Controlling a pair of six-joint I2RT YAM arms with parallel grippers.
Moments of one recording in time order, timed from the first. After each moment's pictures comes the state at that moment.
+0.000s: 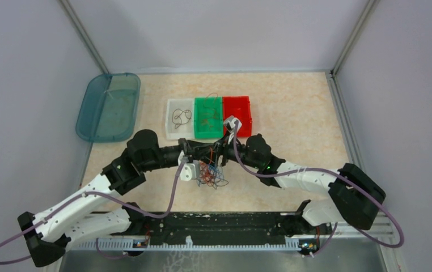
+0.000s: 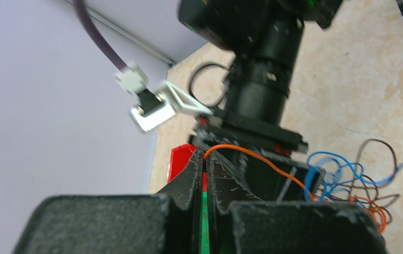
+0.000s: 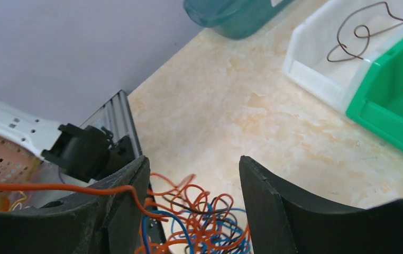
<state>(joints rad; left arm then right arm) -0.91 0.84 0.81 -0.11 0.42 0.87 0.89 1.28 0.56 0.69 -0.31 0.51</state>
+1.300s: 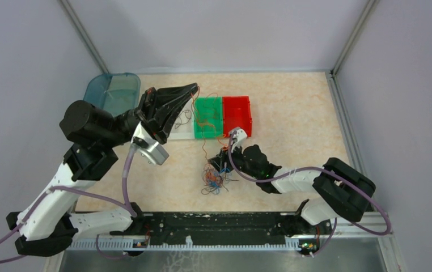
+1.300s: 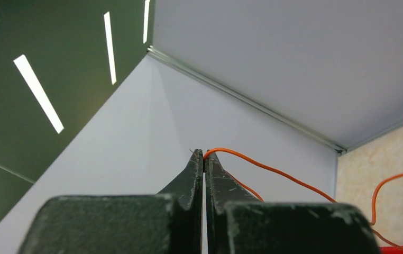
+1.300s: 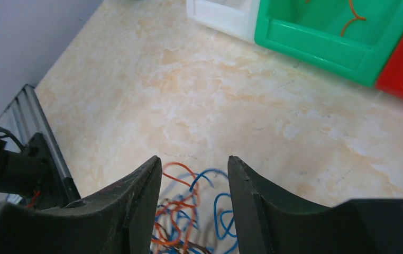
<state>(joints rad) -0.91 1.00 1.47 -0.06 0.44 1.04 0.91 1.40 0.43 0.76 -0.04 0.48</state>
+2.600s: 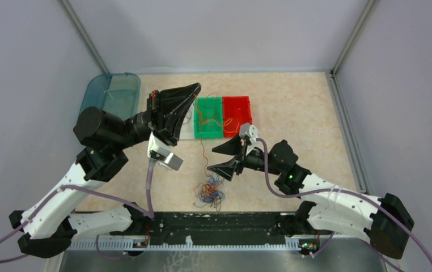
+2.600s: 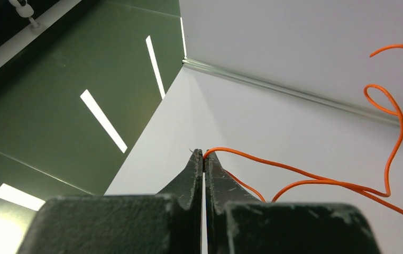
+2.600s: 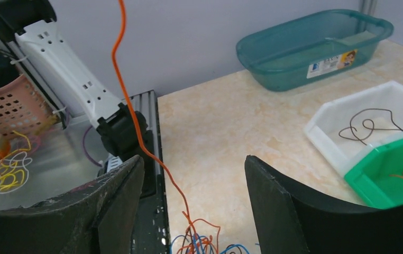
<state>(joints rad) -0.91 0.98 1.34 0.10 0.44 1.31 0.91 0.92 0.51 0.56 -0.42 0.27</state>
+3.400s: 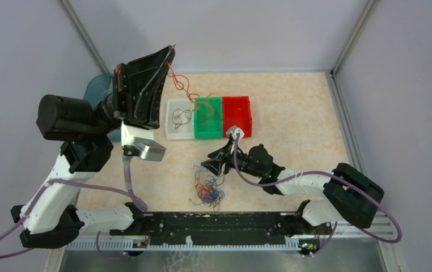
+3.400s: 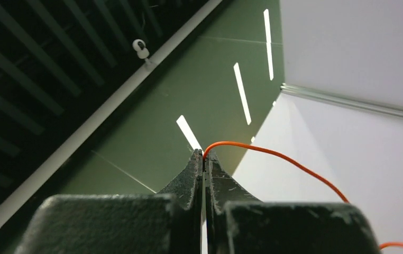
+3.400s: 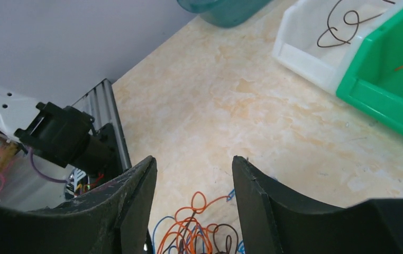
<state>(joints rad) -0.91 1.11 1.66 0.17 0.49 1.43 0.93 1.31 0.45 0.85 -0.24 0.44</state>
